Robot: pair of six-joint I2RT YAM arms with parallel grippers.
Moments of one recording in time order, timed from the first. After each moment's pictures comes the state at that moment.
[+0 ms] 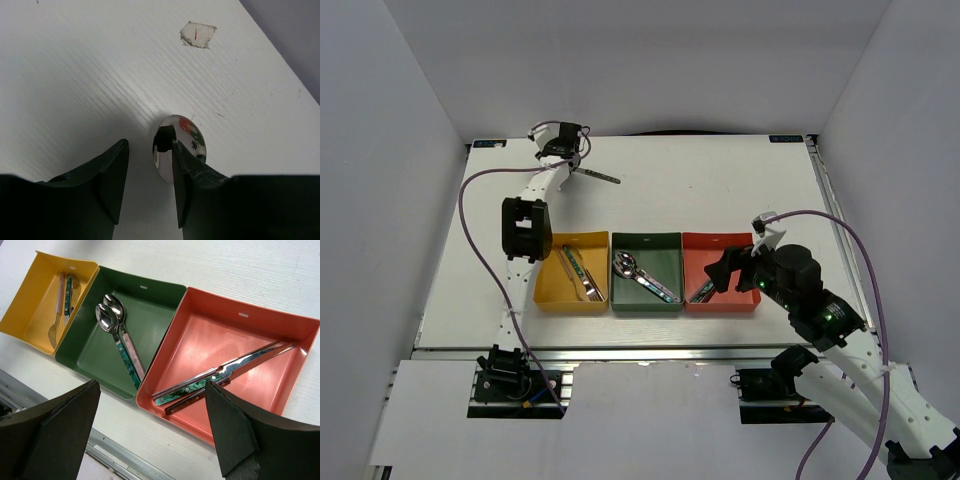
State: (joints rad) left arm -0.18 2.69 2.43 -0.59 -0.62 -0.87; right arm 0.60 0.59 0.64 -0.43 -0.02 0.30
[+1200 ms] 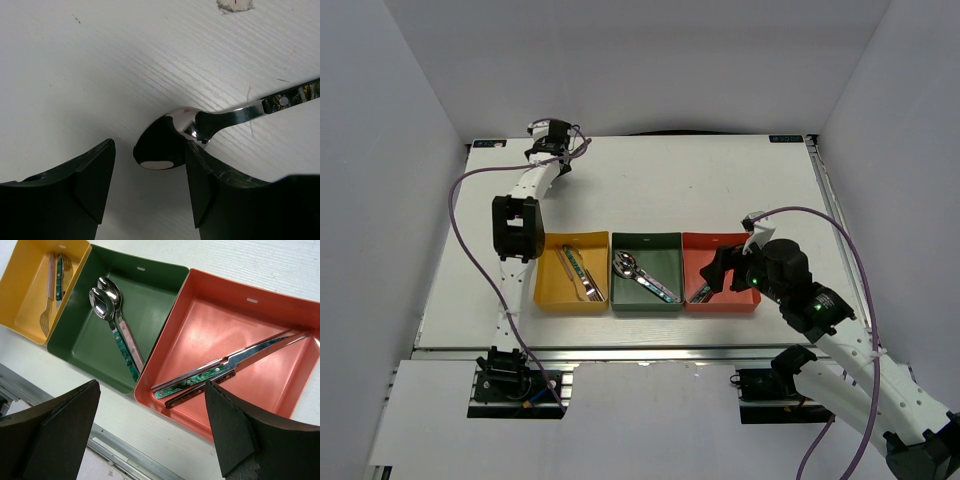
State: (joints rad) left arm -0.13 2.62 2.36 -0.66 -0.56 -0.50; right arm 0.60 0.67 0.64 -0.43 -0.05 0.31
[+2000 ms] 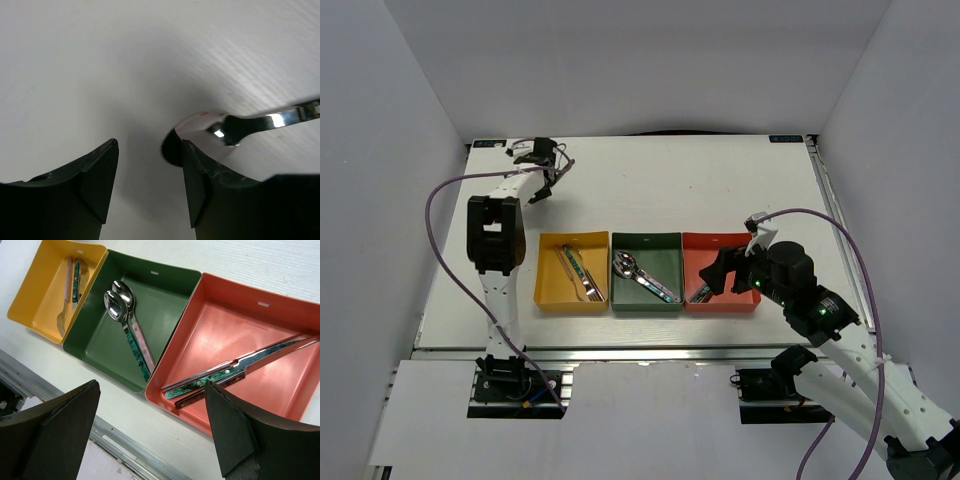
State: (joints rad) left arm -0.11 2.30 1.85 -0.65 -0.67 -0.54; right arm 0.60 0.63 0.64 -0.43 -0.08 0.32
